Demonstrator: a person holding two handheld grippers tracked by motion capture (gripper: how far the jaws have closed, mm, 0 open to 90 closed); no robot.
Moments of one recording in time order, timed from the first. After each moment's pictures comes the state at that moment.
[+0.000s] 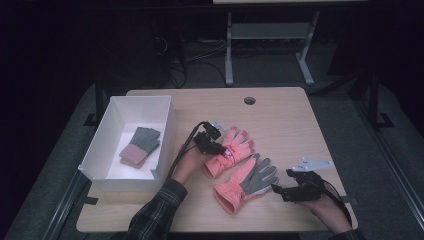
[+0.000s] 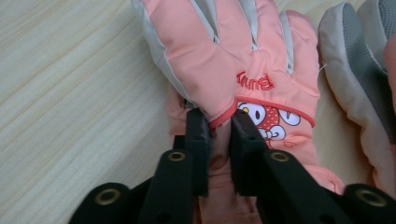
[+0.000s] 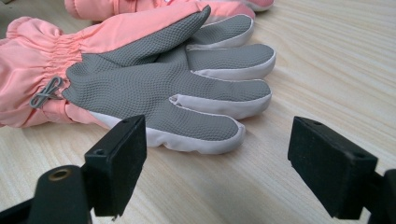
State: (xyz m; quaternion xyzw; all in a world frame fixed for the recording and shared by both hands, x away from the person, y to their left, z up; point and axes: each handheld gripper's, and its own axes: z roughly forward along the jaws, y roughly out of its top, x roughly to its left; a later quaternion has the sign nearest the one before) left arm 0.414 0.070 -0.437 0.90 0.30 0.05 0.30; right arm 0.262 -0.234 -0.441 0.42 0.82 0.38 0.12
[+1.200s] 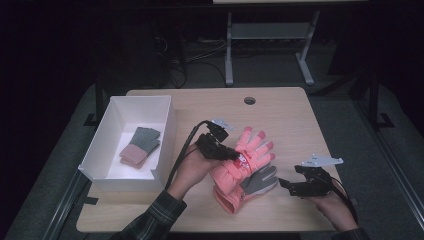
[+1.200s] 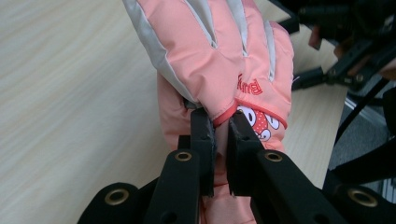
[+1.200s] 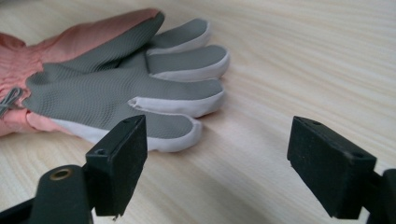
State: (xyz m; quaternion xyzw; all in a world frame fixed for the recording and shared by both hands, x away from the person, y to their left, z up) left arm 0.342 0.049 -0.351 0.89 0.29 -0.03 0.36; right arm 0.270 -0.255 -0.439 0.45 0.80 0.38 0.14
